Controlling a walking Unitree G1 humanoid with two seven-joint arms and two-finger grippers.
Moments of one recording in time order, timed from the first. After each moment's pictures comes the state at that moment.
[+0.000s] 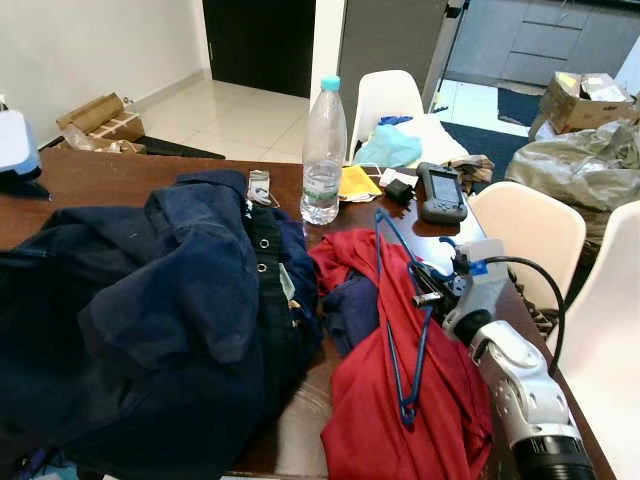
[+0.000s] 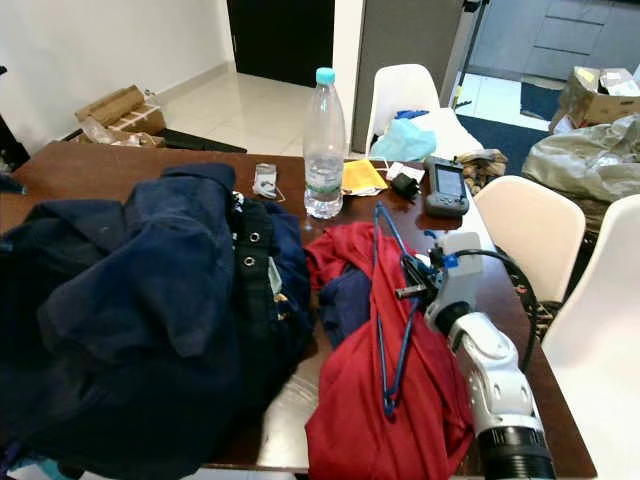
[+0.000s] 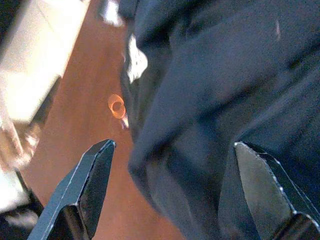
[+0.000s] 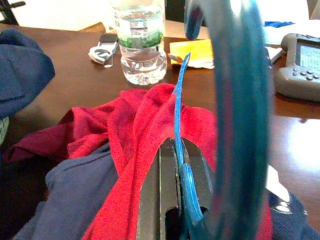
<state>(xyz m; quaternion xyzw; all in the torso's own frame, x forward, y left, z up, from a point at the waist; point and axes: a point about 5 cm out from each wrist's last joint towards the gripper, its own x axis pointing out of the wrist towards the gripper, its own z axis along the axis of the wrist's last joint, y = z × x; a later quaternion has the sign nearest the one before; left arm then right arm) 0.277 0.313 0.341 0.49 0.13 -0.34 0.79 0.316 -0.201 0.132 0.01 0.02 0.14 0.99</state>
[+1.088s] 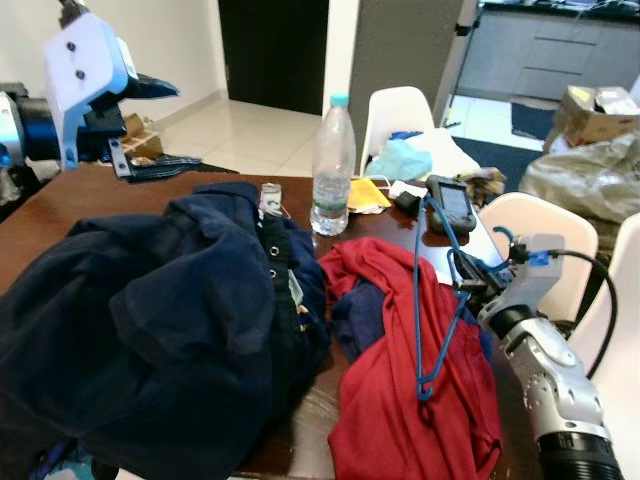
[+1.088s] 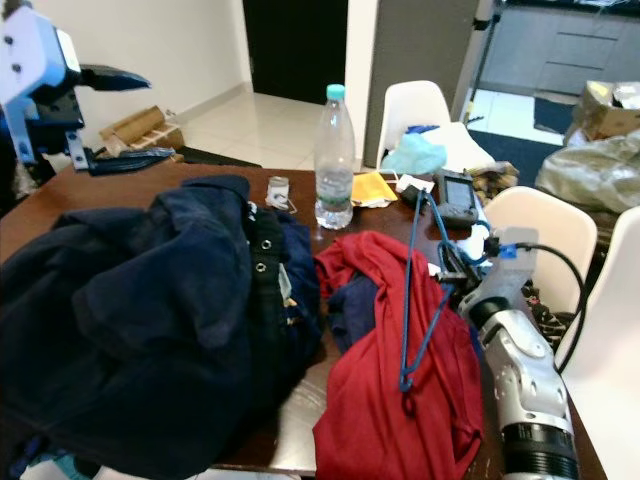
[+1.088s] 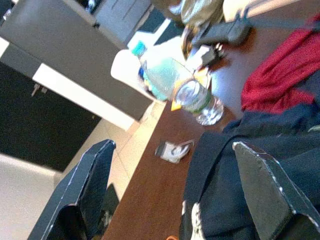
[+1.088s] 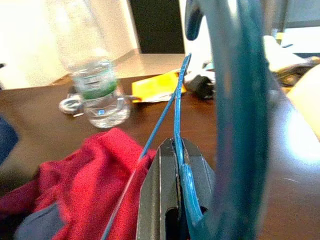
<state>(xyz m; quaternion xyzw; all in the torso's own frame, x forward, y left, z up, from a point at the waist) 0.332 0.248 0.362 0.43 -0.12 -0.34 0.83 0.315 -0.252 0.150 0.08 -0.01 0.06 1.00</state>
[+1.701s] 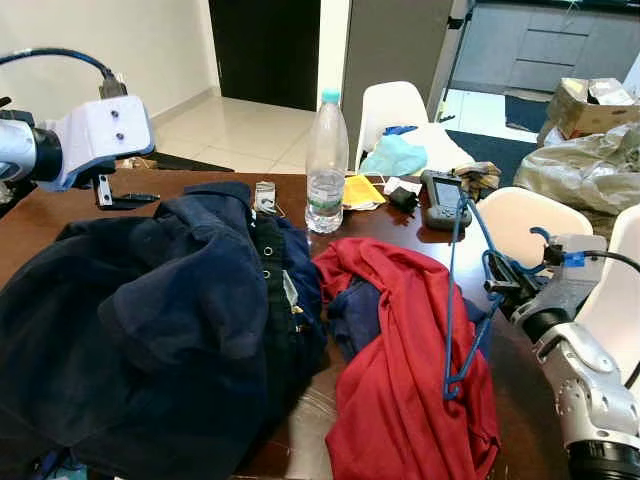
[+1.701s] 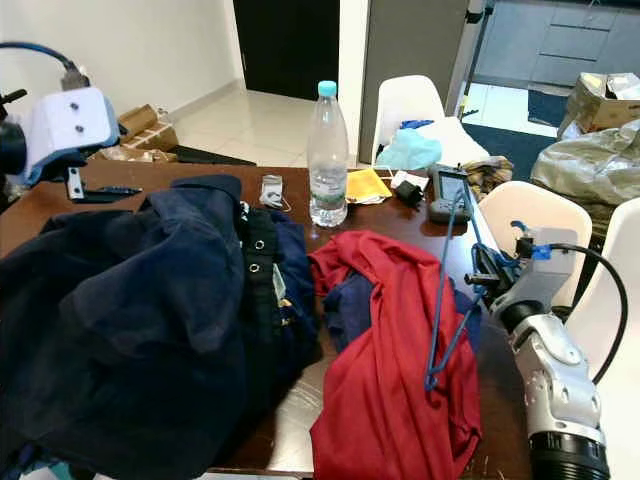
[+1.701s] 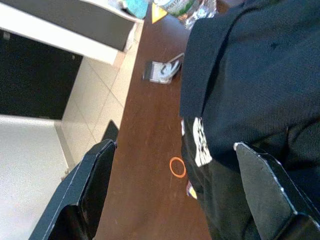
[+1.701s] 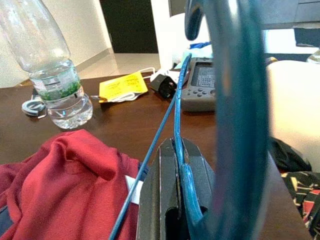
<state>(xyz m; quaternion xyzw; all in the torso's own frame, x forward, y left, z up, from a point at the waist) 0.351 0.269 0.338 0.55 0.02 -0.34 0.76 0.301 -0.276 0.157 0.05 -0.01 0.02 1.00</state>
